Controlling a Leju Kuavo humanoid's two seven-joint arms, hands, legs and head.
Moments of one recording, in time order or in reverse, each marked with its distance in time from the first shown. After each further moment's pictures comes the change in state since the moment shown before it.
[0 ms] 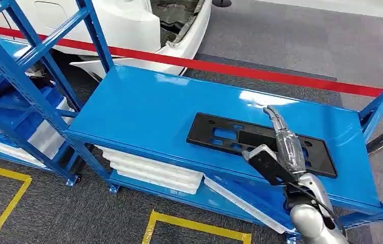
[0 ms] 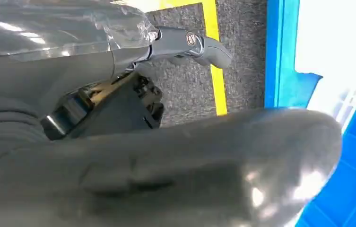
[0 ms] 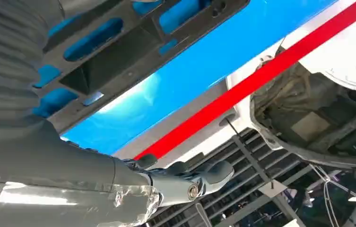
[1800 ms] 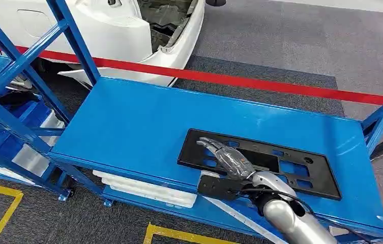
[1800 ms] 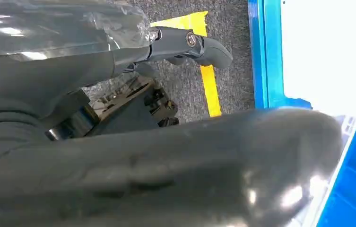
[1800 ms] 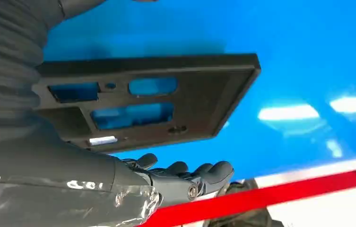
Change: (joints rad) left arm -0.017 -0.005 0.000 -0.016 -0.019 0.113 0.087; right arm -0.167 -0.064 0.326 0.086 -0.074 0.375 0.075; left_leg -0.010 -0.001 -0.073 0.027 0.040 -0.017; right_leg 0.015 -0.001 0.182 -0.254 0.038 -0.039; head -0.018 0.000
